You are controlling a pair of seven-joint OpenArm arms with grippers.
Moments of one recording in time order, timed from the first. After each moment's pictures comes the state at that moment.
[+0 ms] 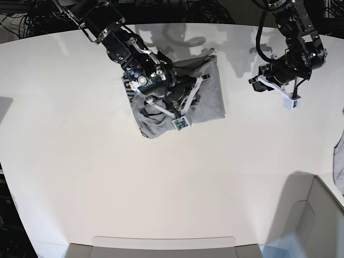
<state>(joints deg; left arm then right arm) 13.1 -7.8 -28.1 109.7 -40.2 -6.0 78.4 7.4 6.1 -42.3 99.0 20.8 -14.4 -61.2</state>
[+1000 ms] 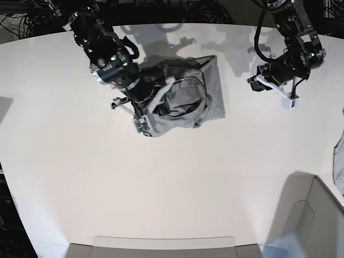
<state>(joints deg) 13.1 -7.5 -27.6 109.5 -40.2 -6.0 78.4 -0.3 15.7 -31.4 118.1 22.0 -14.8 -57.3</state>
